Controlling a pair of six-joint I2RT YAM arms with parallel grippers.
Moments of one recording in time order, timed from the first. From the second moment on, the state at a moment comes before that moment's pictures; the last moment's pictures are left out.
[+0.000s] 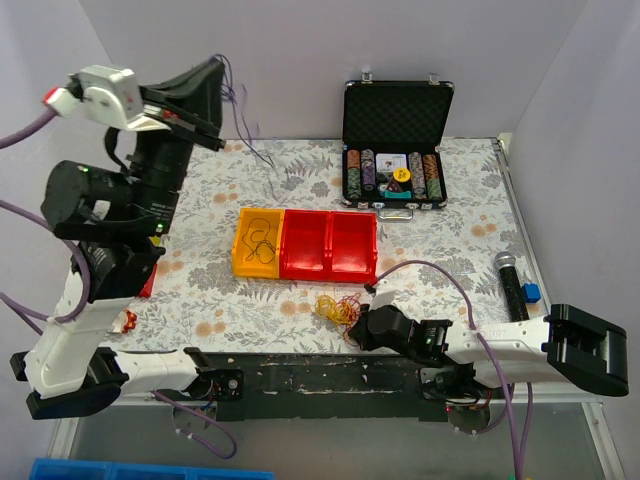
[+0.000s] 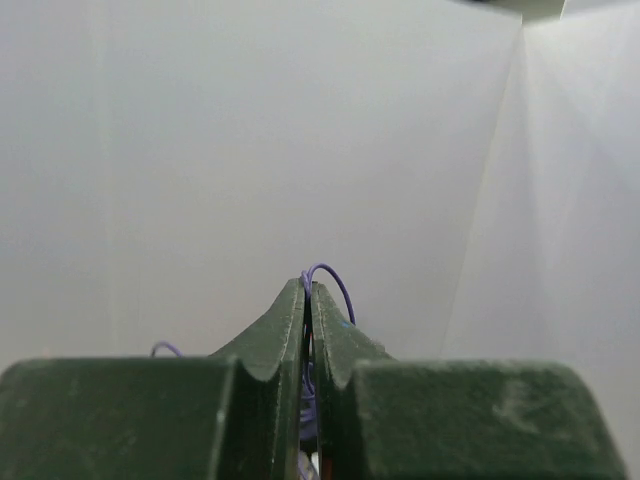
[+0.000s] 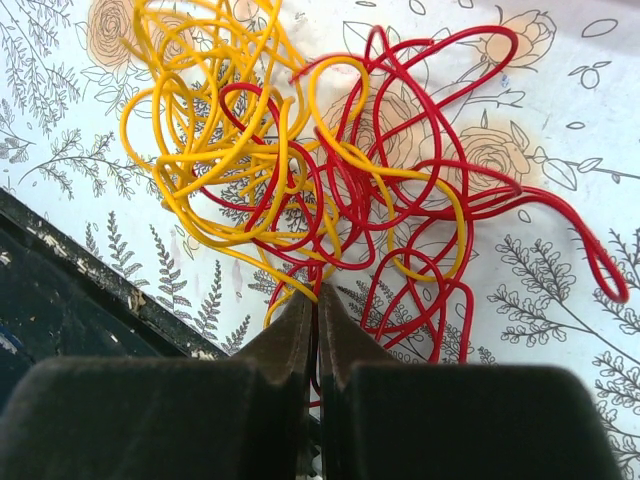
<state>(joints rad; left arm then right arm) -0.90 1.14 1.83 -0.09 -0.40 0.13 1.28 1.11 0.26 0.13 0.33 0.86</state>
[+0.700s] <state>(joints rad) -0.90 1.11 1.70 -0.26 -0.06 0.15 1.30 0.97 0.47 -0.15 0.40 0.73</state>
